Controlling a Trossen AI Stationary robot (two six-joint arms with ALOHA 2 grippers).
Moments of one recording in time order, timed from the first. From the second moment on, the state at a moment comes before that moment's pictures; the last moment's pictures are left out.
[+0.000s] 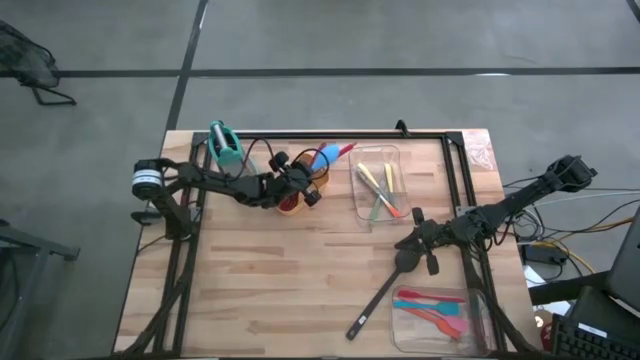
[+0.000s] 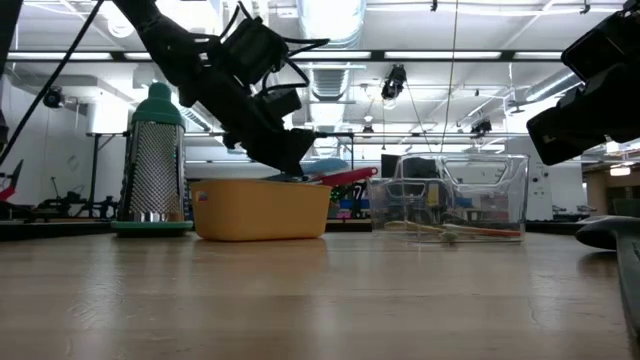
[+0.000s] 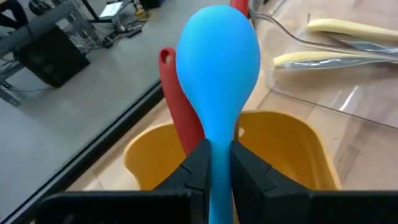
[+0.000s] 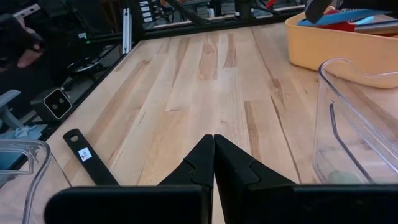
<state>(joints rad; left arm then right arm) 0.18 1.65 0.86 0.22 -0.64 -0.10 0.44 0.68 0.01 0.40 0.26 0.29</state>
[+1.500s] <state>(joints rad) 0.18 1.65 0.86 0.16 -0.49 -0.11 0.44 0.68 0.01 0.40 0.26 0.29</state>
